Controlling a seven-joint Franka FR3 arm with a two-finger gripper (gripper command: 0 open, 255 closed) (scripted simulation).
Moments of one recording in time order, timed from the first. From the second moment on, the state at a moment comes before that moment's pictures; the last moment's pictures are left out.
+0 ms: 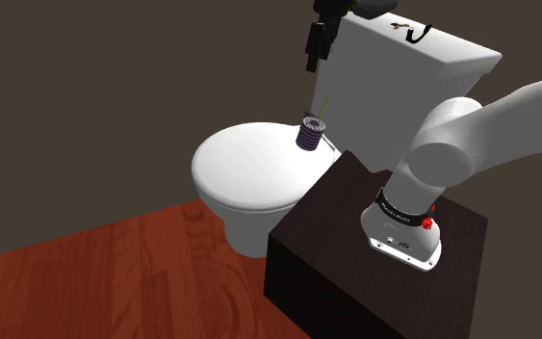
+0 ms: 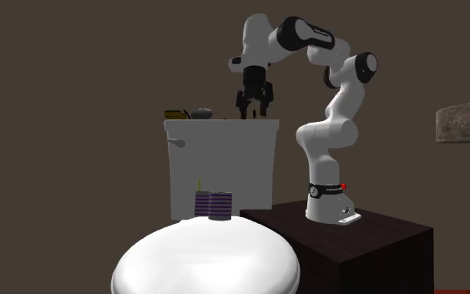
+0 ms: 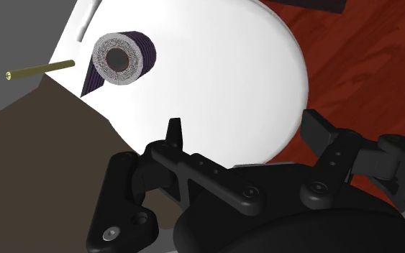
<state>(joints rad) 0.01 -0.78 -0.04 -2.49 -0.02 1.77 -0.22</state>
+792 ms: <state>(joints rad) -0.02 -0.57 -0.28 -2.69 -0.08 2.20 -0.53</state>
